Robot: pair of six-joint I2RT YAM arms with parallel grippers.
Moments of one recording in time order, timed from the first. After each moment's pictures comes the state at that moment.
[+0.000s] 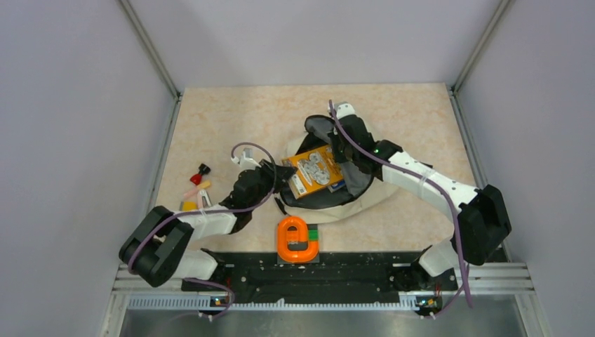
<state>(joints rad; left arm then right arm) -0.56 1.31 0.37 0.72 -0.03 -1.20 0.72 1.49 1.22 -0.38 0.27 0.24</state>
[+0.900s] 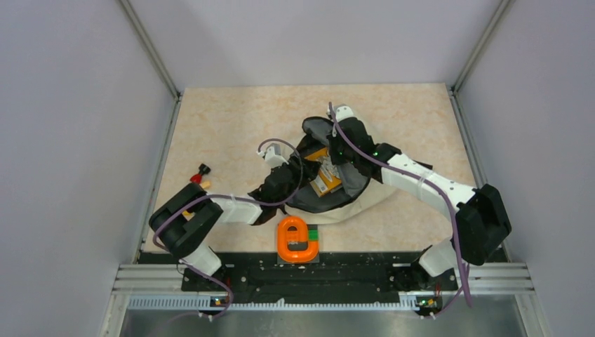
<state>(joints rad) -0.79 1.62 0.58 0.79 -0.33 -1.07 0.72 1.49 1.16 -0.29 0.21 0.25</state>
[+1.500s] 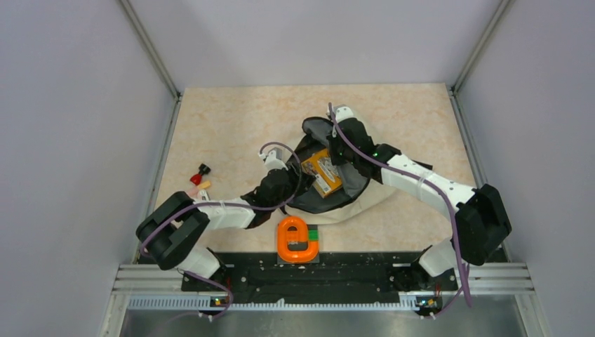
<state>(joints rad) -0.79 1.48 0.54 0.58 -0.22 -1.02 0.71 1.49 1.15 -0.28 0.21 0.25</state>
